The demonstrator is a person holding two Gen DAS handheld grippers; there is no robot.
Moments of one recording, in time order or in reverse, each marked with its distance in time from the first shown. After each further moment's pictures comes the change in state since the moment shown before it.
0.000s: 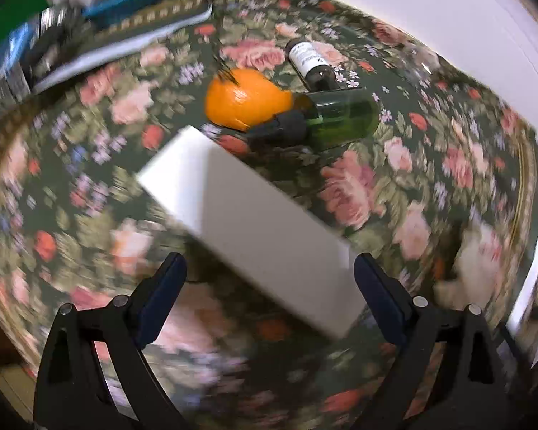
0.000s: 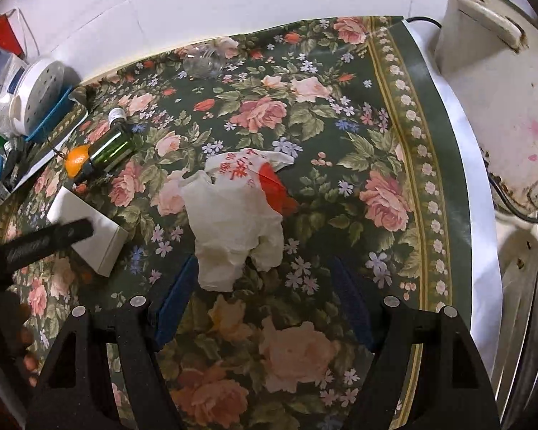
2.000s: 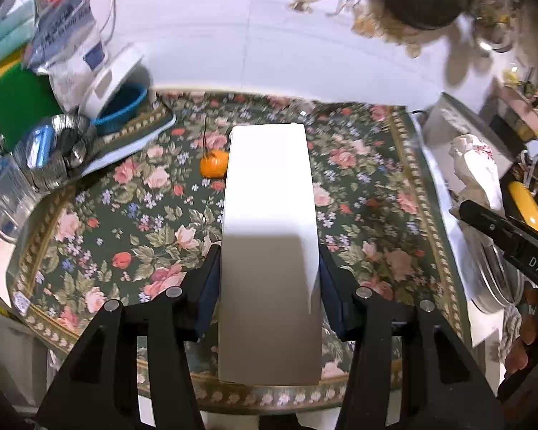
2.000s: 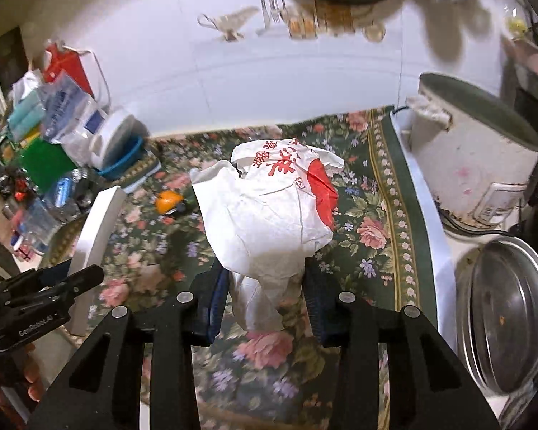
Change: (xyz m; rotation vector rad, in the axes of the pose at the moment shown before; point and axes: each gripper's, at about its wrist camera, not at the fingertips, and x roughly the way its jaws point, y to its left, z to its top) left arm -0.179 0.044 -0.109 0.398 -0.343 -0.193; right arm -0.138 0.038 -0.041 -0.047 -0.296 0.085
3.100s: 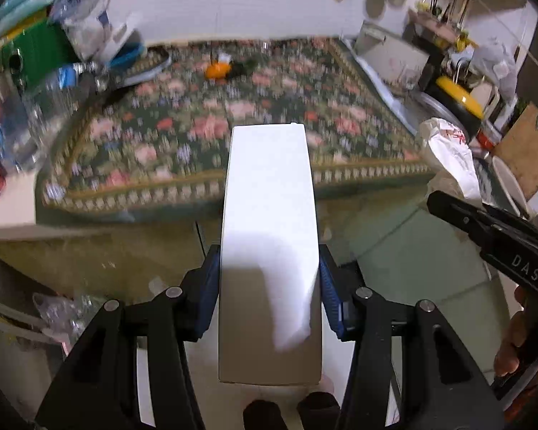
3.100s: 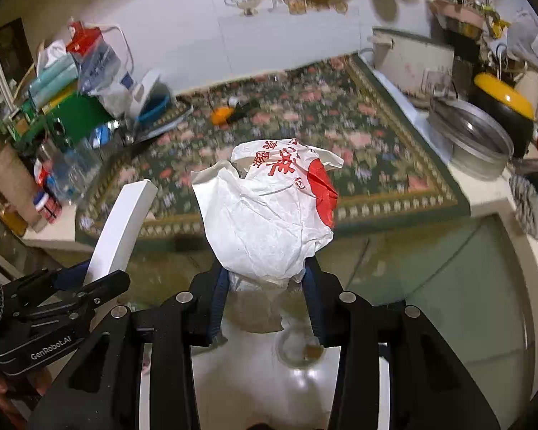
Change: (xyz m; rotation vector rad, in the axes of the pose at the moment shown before) left arm -0.114 0.104 -0.200 0.191 0.140 -0.183; right arm -0.102 0.164 -0.196 0.176 0.039 -0.137
